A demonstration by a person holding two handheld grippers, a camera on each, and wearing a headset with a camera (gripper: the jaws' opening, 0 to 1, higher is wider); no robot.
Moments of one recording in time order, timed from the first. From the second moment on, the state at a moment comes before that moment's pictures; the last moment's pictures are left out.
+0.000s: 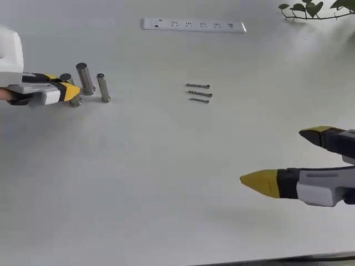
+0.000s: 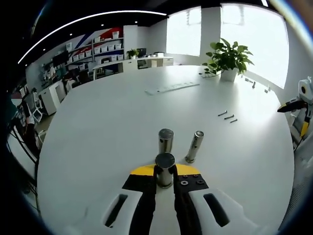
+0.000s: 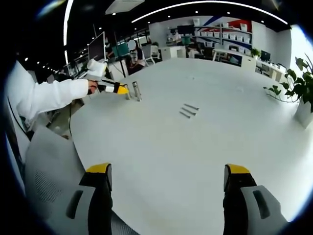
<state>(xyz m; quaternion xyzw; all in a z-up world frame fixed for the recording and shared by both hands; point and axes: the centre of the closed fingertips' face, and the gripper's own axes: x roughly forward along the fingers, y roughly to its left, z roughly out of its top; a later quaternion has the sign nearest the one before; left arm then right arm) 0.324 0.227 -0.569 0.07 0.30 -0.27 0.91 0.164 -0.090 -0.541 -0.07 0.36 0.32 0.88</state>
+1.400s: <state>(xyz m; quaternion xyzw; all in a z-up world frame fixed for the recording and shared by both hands) 0.254 0.079 -0.566 0.12 0.25 -0.46 0.84 0.163 -0.088 -0.539 -0.07 0.35 0.32 0.88</state>
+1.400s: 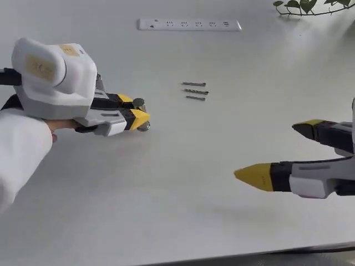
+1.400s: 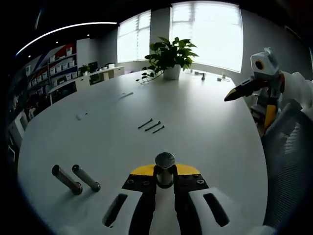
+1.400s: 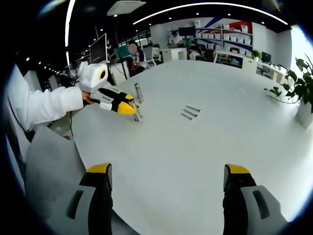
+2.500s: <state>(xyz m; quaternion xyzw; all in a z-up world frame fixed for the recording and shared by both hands) 0.218 0.084 -0.574 0.04 0.27 -0.48 0.83 0.158 -0.087 -0.544 -0.06 0.36 0.33 0.87</state>
